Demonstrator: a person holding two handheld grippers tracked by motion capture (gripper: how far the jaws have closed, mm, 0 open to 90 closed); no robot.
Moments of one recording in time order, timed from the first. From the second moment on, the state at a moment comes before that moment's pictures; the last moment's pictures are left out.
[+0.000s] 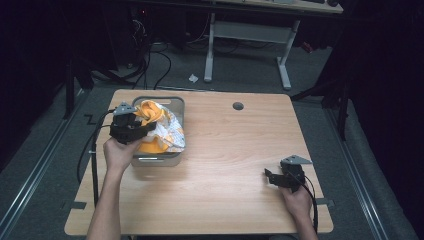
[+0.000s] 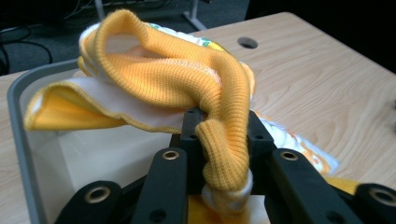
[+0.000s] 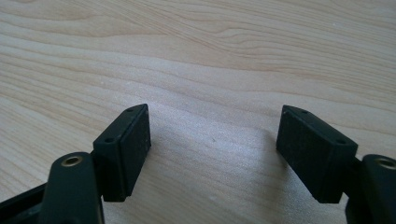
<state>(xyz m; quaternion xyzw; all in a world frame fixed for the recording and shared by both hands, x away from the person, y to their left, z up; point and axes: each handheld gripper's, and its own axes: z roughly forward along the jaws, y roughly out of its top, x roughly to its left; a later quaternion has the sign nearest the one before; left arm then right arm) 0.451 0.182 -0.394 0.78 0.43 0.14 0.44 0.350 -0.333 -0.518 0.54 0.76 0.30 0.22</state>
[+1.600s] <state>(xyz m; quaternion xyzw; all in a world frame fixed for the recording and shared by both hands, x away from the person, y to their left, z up) 0.464 0.173 -0.419 0.78 0.48 0.20 0.36 0.350 -0.333 -0.518 0.54 0.76 0.30 0.22</state>
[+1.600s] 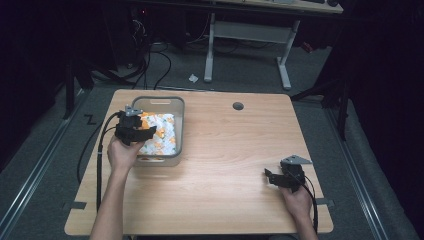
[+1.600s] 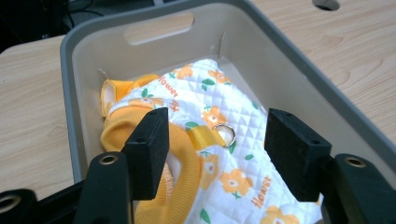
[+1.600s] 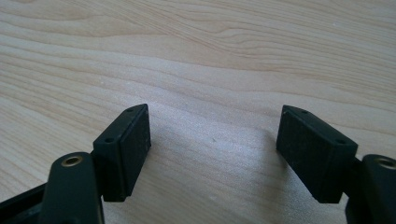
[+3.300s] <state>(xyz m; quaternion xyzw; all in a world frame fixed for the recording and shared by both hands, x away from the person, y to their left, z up) 0.399 0.118 -0.398 0.80 0.39 0.19 0.42 0.350 -0.333 -0.518 0.54 0.76 0.30 0.22</state>
